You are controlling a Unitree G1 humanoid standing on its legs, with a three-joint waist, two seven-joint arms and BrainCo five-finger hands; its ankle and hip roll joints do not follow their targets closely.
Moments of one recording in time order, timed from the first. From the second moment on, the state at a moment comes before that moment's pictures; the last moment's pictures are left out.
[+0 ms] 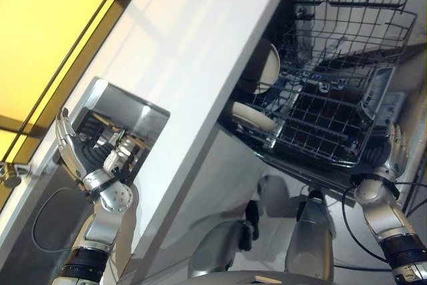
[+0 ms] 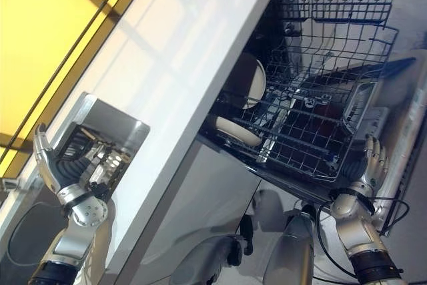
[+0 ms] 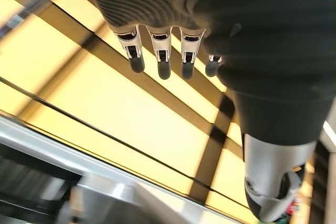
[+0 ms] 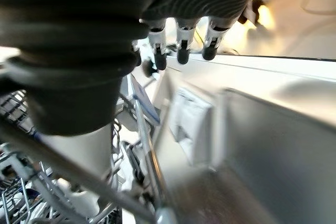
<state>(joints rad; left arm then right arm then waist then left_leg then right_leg) 0.07 0.48 -0.06 0.05 0.18 -0.04 0.98 -0.03 -0.63 0.00 0.15 -0.31 0.36 -0.71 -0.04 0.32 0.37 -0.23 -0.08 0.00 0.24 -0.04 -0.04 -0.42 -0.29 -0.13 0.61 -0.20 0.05</state>
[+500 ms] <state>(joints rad) 0.09 0.47 -0.02 -0.01 0.19 -0.03 0.94 -0.09 -0.53 0.05 0.07 0.12 0.20 -0.37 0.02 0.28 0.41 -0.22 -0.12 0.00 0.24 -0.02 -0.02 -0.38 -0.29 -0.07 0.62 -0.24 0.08</state>
